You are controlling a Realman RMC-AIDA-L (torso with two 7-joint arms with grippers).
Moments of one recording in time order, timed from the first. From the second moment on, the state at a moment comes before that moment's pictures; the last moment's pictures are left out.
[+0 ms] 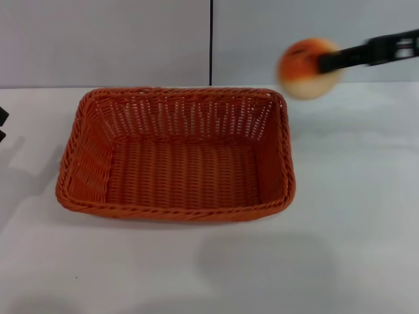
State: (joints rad) left arm -0.16 -2.06 0.43 0.24 1.33 1.63 -0.82; right arm 0.78 1.97 -0.70 -0.97 -2.16 -1.76 2.31
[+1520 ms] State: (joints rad) left arm -0.09 -2.07 0.43 0.13 1.34 1.69 -0.72; right arm 0.80 2.07 -1.16 -0.86 -2.07 -1.19 2.01
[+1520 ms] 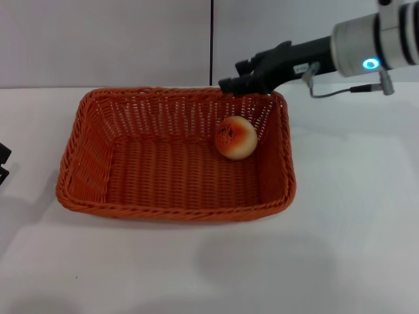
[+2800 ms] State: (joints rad) left arm -0.09 -2.07 0.33 0.08 1.33 1.75 -0.57; right arm 0.23 2.08 -0.98 -0.39 -0.86 -1.48 0.74
